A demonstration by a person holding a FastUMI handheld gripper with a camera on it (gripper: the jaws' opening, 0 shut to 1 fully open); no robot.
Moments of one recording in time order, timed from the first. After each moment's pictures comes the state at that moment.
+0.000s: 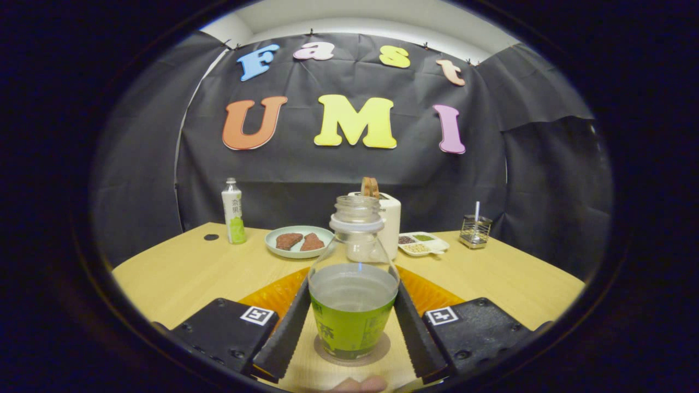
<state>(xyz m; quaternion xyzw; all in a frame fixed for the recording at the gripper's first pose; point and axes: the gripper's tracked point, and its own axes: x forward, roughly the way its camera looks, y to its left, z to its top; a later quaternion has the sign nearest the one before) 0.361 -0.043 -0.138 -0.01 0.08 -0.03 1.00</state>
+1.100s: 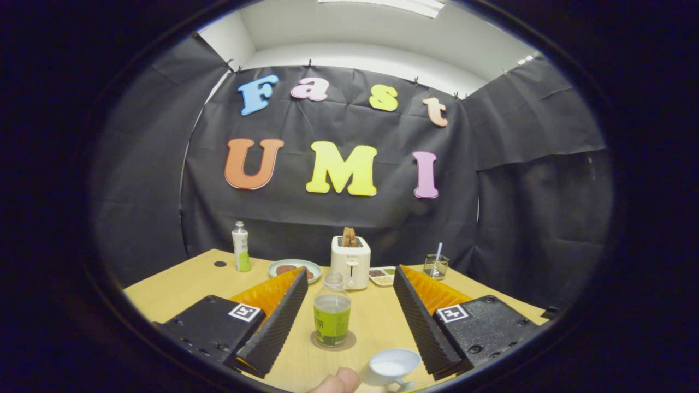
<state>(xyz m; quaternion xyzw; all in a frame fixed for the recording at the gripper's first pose) 0.206 -0.060 -0.018 -0.03 -0.01 -0.08 1.00</state>
